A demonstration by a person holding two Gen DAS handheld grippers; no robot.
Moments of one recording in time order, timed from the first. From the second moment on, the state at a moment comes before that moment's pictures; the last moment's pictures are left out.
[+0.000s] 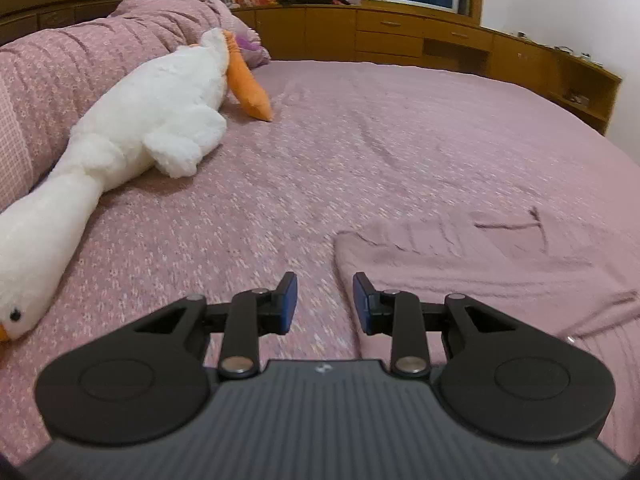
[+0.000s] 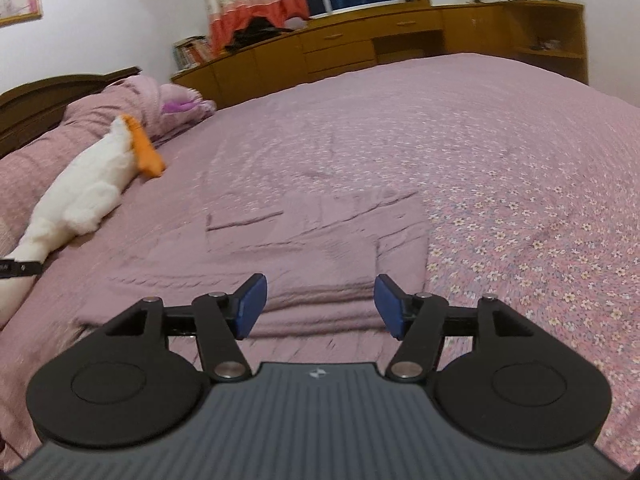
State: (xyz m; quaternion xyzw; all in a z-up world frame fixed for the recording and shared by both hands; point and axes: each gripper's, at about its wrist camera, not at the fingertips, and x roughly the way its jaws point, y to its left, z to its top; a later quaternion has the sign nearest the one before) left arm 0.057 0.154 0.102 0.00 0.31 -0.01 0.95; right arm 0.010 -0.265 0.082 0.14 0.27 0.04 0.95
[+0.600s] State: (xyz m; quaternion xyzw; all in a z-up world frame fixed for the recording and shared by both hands) left arm -0.033 0.110 0.068 0.04 0.38 -0.07 0.92; right arm -0.081 -0.246 0.100 0.07 0.31 0.11 0.94
